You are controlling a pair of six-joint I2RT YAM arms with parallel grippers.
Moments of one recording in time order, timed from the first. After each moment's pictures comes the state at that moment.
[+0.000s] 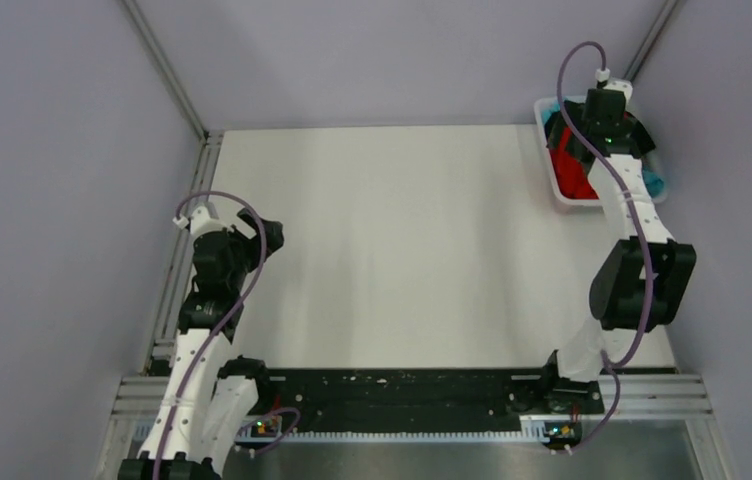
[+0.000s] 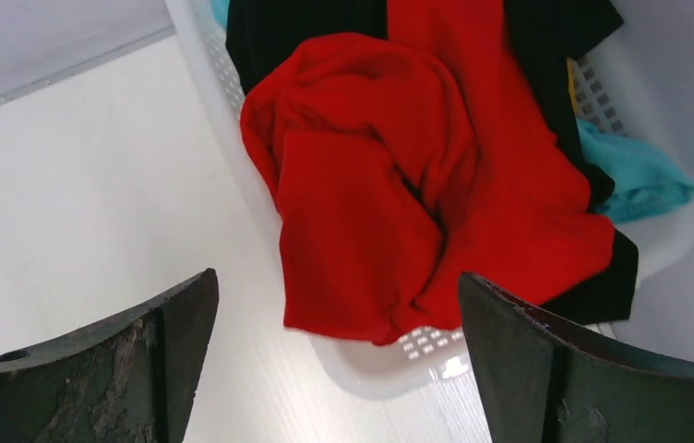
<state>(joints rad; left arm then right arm) -0.01 0.68 0.58 -0.23 -0.05 -0.66 -0.09 1.65 1.52 -0.43 0.28 0.18</state>
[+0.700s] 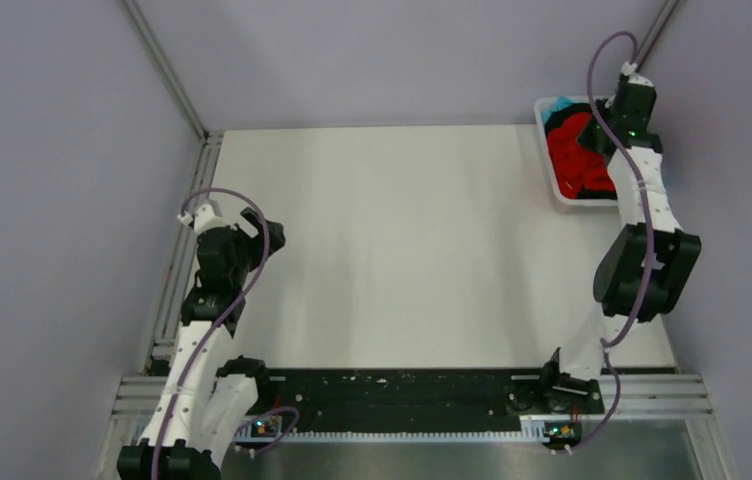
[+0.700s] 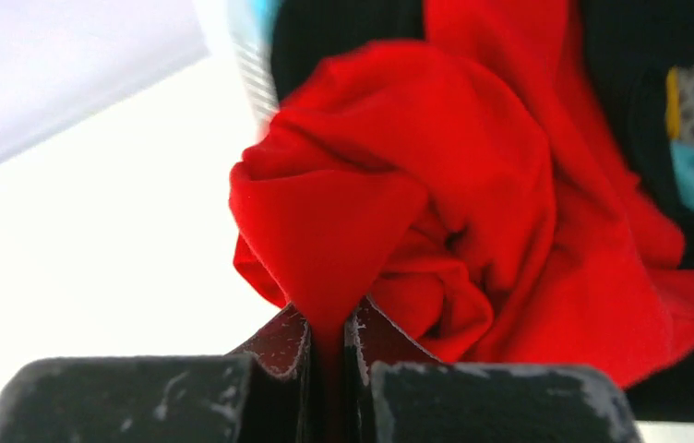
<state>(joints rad) -0.01 0.74 0.58 -0.22 -0.07 -0.64 -0.21 1.86 1.66 -0.43 0.02 0.25</state>
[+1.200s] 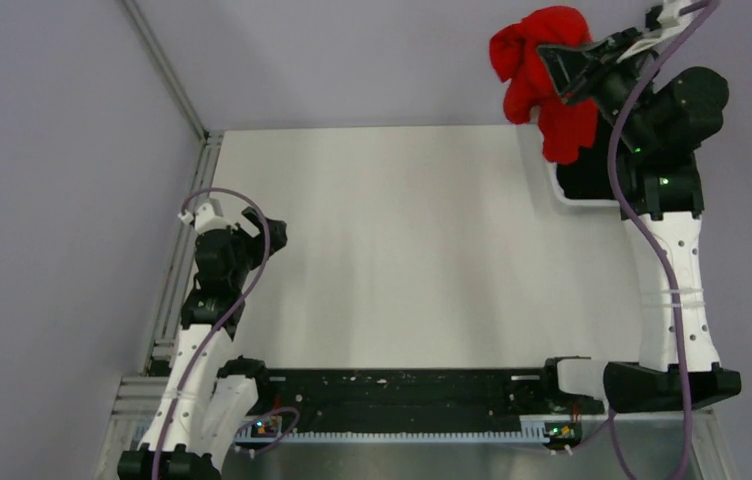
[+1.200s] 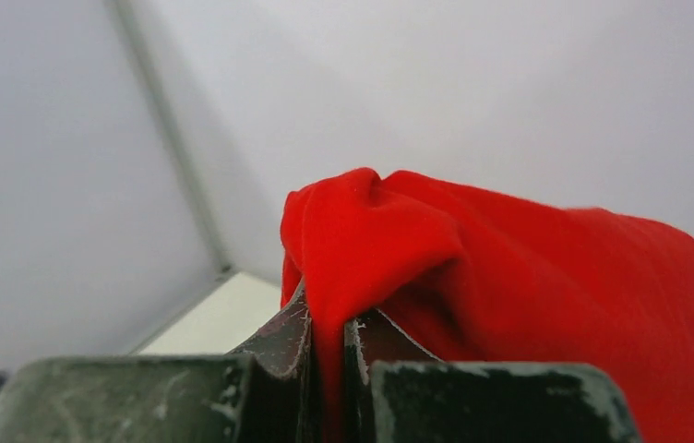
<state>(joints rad) -0.01 0.73 0.57 -0.18 -0.02 -0.63 -0.04 1.27 1.69 -0.07 -0.46 0.30</state>
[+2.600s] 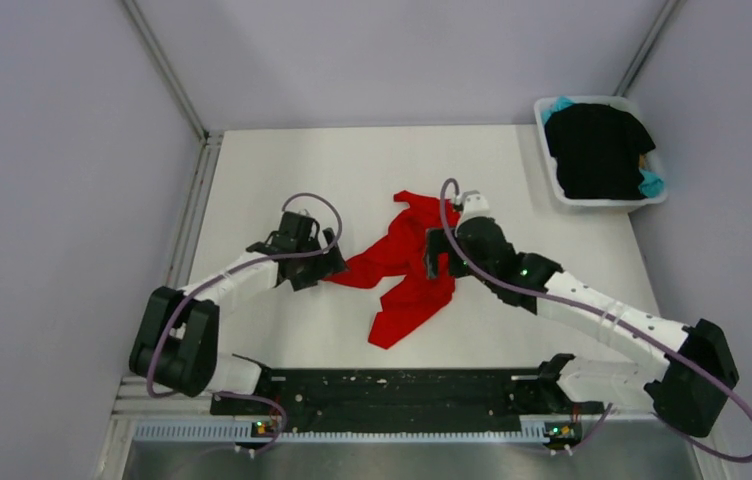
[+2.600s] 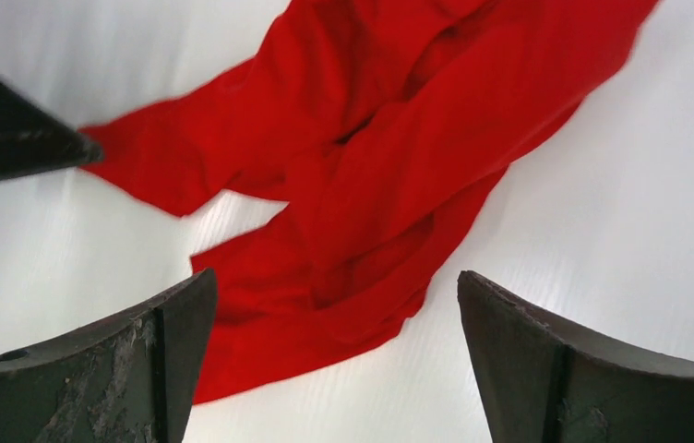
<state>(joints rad) -0.34 1.36 0.71 -0.30 0.10 -0.70 0.76 1.11 0.82 -0.32 0.29 0.44</state>
